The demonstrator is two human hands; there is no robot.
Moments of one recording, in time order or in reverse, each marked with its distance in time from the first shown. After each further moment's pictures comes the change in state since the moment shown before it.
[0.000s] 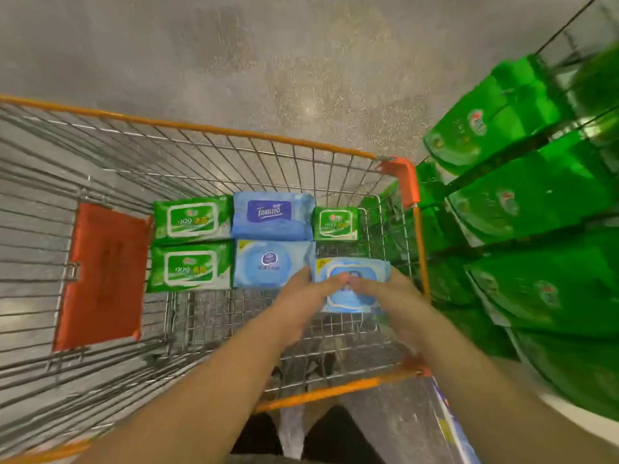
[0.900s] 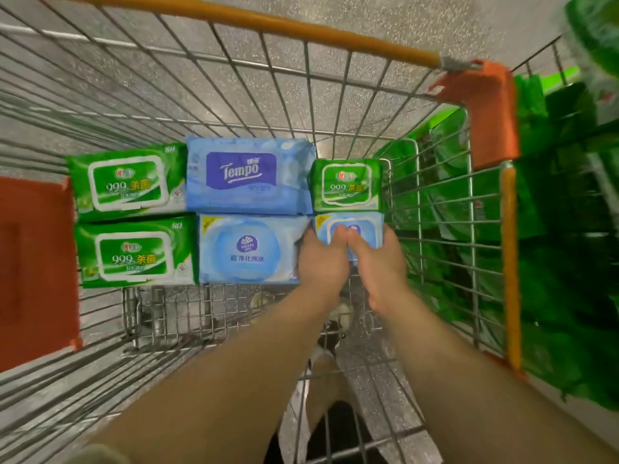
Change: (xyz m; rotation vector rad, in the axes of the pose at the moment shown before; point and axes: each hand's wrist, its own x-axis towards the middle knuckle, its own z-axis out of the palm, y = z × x) left_hand 0.160 -0.051 0.032 0.042 0.445 0.037; right_hand 0.159 0.069 0.030 0.007 0.377 -0.059
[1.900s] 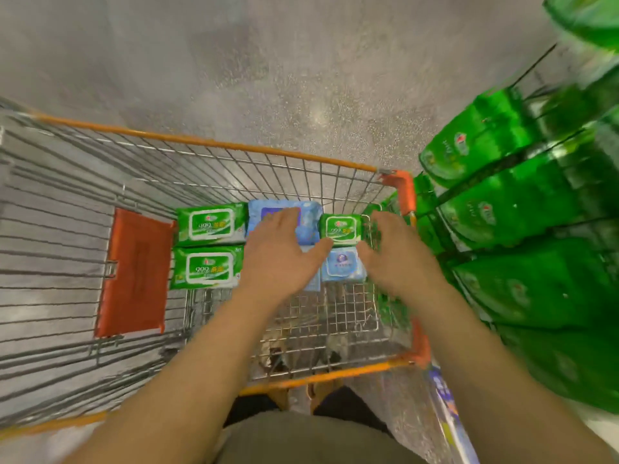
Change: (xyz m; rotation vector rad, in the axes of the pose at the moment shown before) left_hand -0.187 0.154 -0.161 0.856 0.021 0.609; right_hand -0.192 -0.185 -0.083 -1.067 -0.112 -0.582
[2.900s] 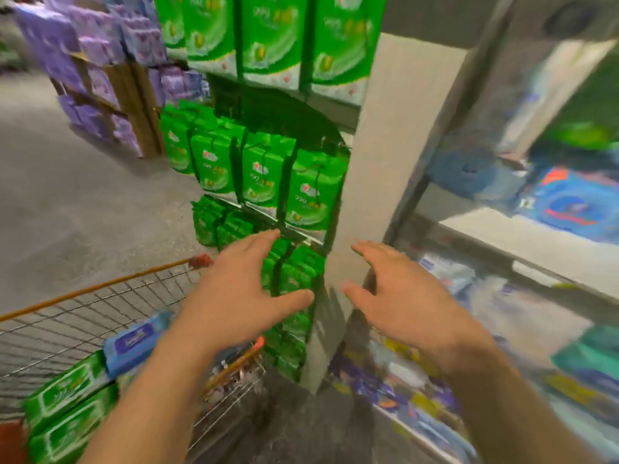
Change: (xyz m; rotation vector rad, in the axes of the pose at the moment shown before) left_hand -0.278 0.212 -0.028 0.179 -0.108 0.861; right_hand -0.420 0.119 -0.118 0.025 0.567 0.239
